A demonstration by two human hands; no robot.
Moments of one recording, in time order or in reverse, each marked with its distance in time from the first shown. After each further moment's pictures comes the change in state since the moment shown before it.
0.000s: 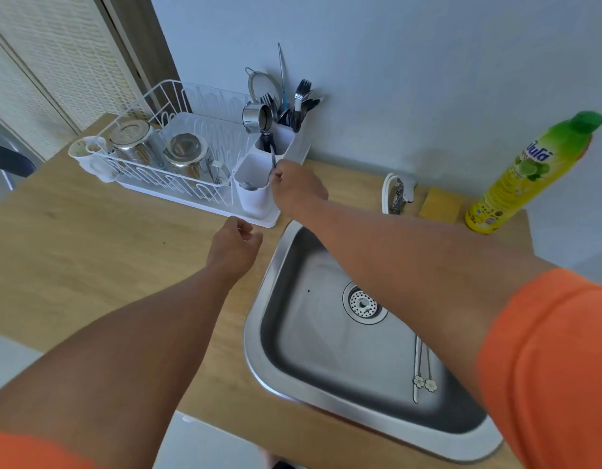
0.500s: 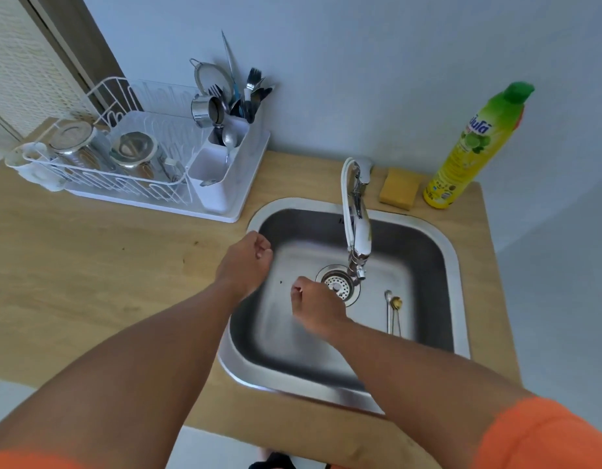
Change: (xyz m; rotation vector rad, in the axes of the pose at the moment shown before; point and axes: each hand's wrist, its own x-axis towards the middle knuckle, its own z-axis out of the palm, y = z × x) left_hand -0.051 0.018 0.059 0.110 -0.251 0.208; right_hand -0.178 0.157 0.066 -0.023 -0.190 0.185
